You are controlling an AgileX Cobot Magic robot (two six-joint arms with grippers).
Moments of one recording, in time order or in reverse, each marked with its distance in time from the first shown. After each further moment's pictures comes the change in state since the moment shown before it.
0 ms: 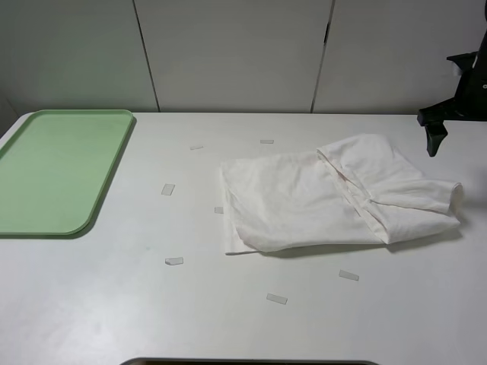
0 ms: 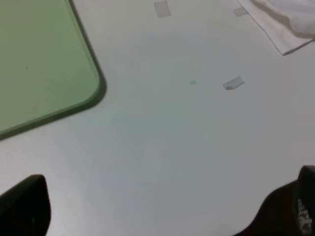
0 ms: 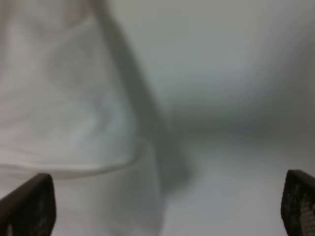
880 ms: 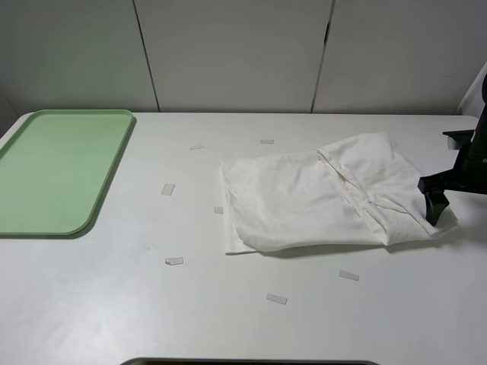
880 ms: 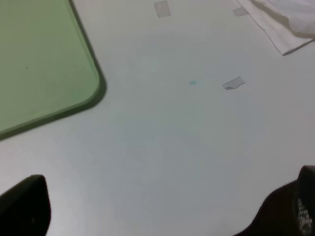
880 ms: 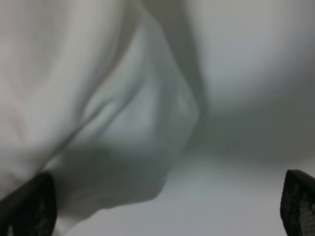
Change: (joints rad) left arm 0.000 0.000 0.000 0.000 0.000 0.000; right arm -0.085 -0.001 0.351 0.066 -0.161 -0.054
